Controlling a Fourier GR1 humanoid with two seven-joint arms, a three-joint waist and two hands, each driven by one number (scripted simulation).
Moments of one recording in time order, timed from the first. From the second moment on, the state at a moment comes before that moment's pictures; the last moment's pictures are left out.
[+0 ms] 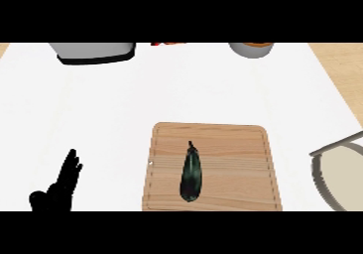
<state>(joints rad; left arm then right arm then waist) 0.27 0.27 -0.20 -1.55 0.14 0.34 -0.01 0.77 -0.82 -1.01 -2.08 -0.27 0.17 0.08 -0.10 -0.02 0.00</state>
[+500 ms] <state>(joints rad) 0.17 0.25 -0.23 -1.48 0.11 0.31 0.00 0.68 -0.93 -1.22 -1.92 -0.38 0.38 0.22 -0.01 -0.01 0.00</state>
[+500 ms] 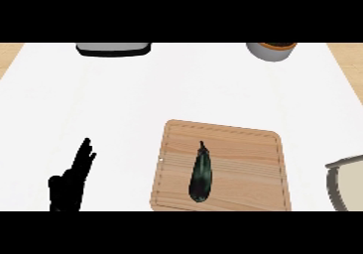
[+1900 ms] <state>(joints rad) 0.15 0.24 -0.23 -1.46 0.06 0.30 -0.01 0.18 -0.73 -0.72 -1.75 -0.12 0.28 0.32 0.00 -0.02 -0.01</state>
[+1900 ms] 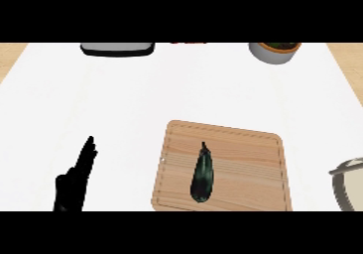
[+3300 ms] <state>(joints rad) 0.22 0.25 -0.20 -1.49 0.10 0.31 -0.03 0.36 -1.02 -1.46 -0.92 -0.47 0.57 0.18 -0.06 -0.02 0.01</state>
